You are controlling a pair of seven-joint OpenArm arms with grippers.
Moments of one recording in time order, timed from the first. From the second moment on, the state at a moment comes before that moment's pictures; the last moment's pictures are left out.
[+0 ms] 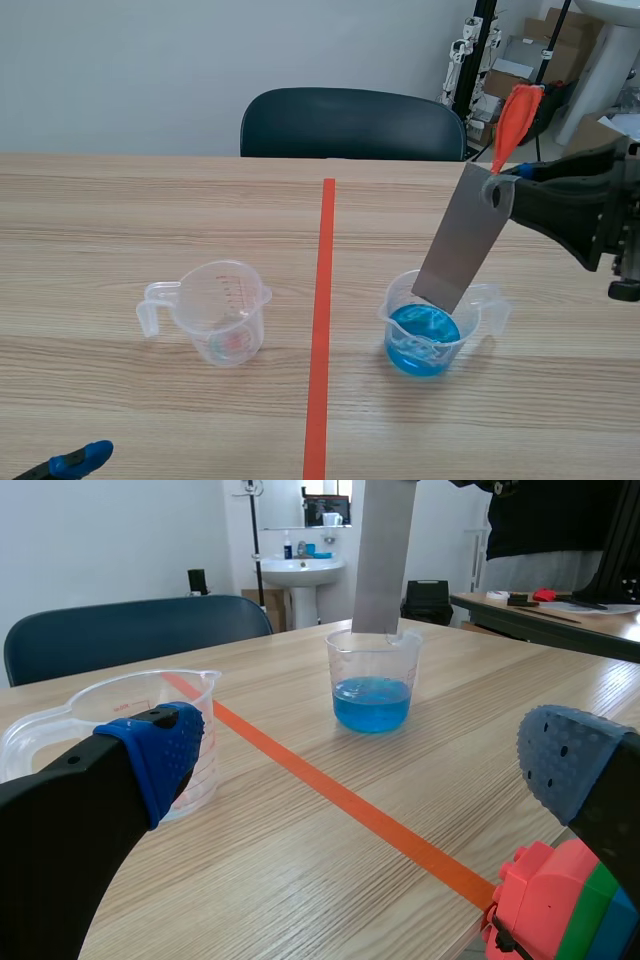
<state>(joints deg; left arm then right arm) 36.5 -17.0 7.8 61.0 22.1 -15.6 -89.0 6.1 72.0 -42.7 96.1 45.4 31.2 28.7</state>
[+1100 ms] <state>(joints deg) 63.1 -39.3 1.5 79.8 1.3 -9.8 -89.0 9.2 85.2 -38.8 106.0 62.3 35.1 18.2</state>
